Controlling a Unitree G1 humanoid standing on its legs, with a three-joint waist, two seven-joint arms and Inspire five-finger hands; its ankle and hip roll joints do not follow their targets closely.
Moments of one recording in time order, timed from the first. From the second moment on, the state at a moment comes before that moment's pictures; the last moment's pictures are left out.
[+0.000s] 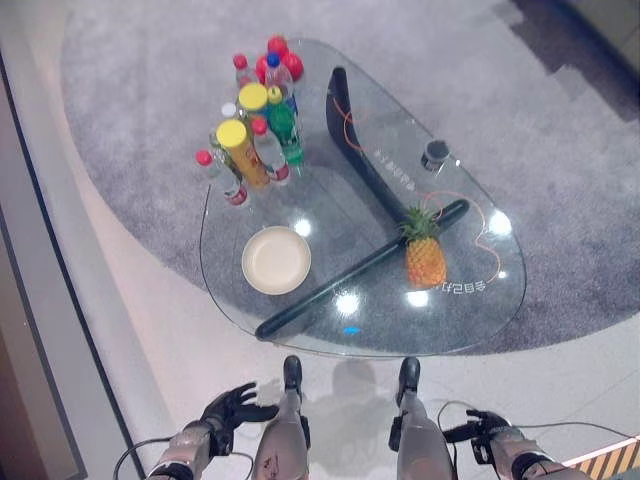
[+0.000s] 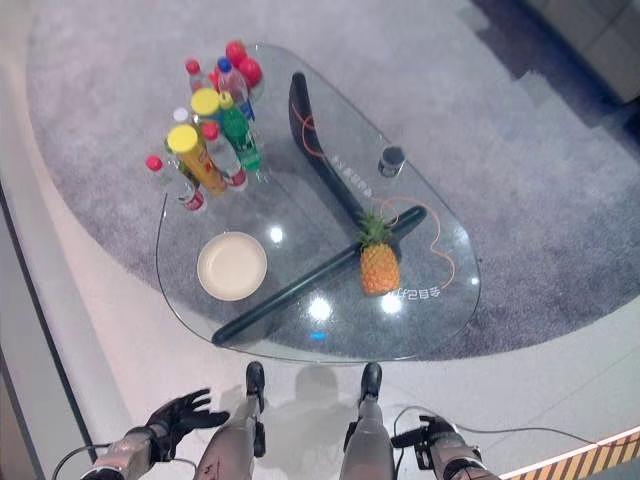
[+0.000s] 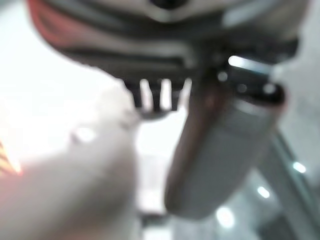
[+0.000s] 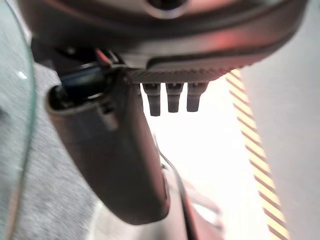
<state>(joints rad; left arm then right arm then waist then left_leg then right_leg) -0.22 0.33 -0.23 1.07 -0.50 -0.08 -0.25 -0.30 -0.38 0.17 1.25 0.22 0.02 -0.16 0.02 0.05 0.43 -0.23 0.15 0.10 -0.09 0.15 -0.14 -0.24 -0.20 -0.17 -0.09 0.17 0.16</state>
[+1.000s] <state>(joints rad) -0.43 0.35 -0.13 1.04 -0.84 -0.23 0.06 -0.55 -0.44 0.12 1.13 0.37 -0.21 -0.38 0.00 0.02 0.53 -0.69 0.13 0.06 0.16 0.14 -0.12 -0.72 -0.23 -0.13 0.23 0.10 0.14</state>
